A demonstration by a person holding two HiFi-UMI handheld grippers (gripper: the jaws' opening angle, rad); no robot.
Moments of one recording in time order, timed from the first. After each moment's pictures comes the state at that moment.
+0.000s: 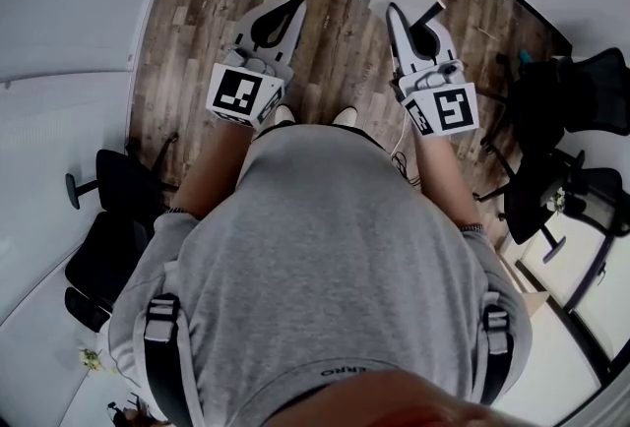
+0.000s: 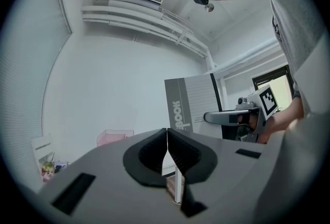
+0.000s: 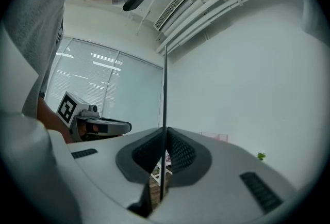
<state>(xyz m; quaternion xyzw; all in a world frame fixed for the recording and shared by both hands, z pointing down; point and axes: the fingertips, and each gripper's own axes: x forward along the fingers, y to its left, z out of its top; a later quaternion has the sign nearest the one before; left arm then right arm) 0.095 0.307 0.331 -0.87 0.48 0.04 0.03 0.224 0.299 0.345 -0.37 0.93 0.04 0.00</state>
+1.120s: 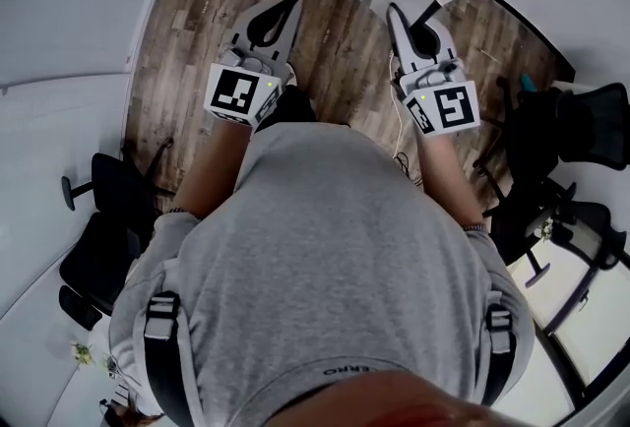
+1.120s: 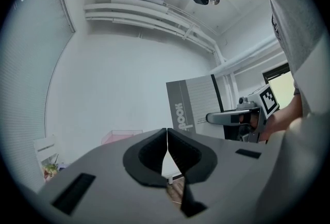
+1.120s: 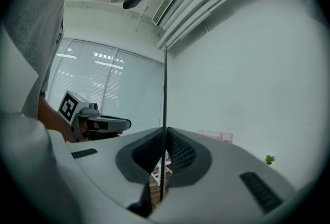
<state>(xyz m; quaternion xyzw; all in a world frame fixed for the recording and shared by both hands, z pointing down) 0.082 0.207 0.345 -0.86 0.51 0.04 0.03 0.218 0.190 0.363 -0.34 0.94 0.03 -0.01</state>
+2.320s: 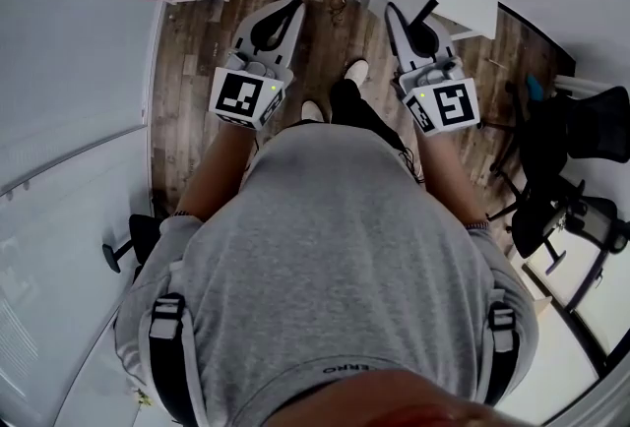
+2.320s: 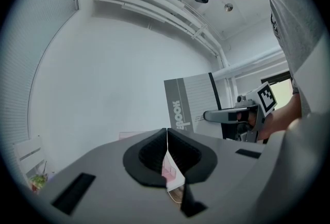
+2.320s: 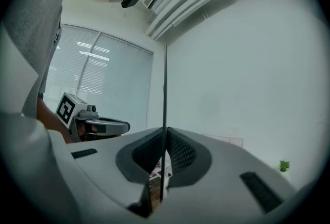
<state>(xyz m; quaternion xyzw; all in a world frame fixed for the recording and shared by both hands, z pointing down) -0.074 0.008 0.347 -0.89 0.46 0.04 0.01 0.058 0.004 0.355 -0.40 0.92 0.02 -0.03</state>
